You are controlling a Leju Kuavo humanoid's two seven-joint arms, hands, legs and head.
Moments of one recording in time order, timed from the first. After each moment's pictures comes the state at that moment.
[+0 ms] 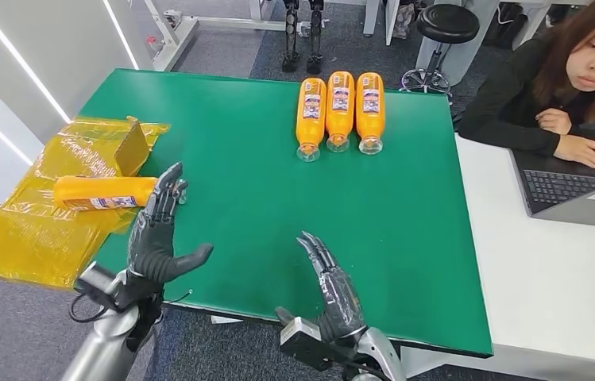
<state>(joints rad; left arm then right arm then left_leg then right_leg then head) -0.12 0.10 -0.25 -1.36 0.00 -0.12 -0.71 -0.21 -0.04 0.65 -1.25 0.63 -0.49 -0.46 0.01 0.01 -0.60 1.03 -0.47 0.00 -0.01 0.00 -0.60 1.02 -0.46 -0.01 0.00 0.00</state>
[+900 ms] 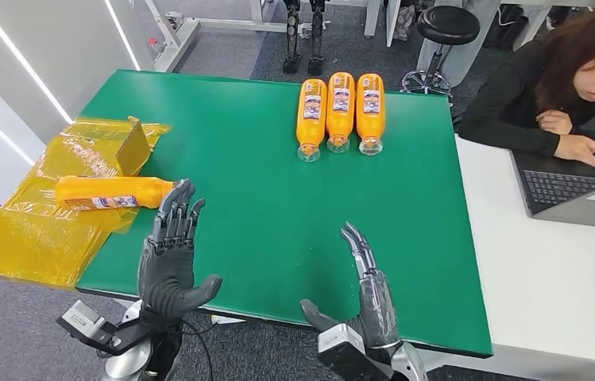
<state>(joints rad) 0.02 -0.09 -0.22 -1.52 -0.01 -0.20 -0.70 -0.03 -0.05 0.47 -1.55 0.70 -0.46 -0.43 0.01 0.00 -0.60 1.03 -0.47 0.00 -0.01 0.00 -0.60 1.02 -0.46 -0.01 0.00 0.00</state>
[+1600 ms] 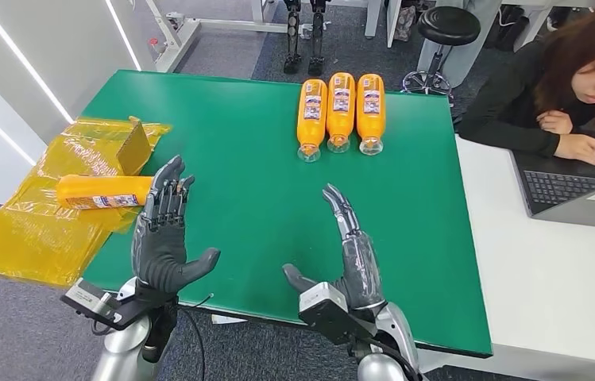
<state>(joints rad) -0.08 -0.12 -0.15 -1.47 -0.10 -0.19 -0.70 -0.19 0.03 0.47 -1.51 0.72 -0.38 -0.39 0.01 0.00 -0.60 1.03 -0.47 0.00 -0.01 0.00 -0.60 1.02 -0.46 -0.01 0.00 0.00</state>
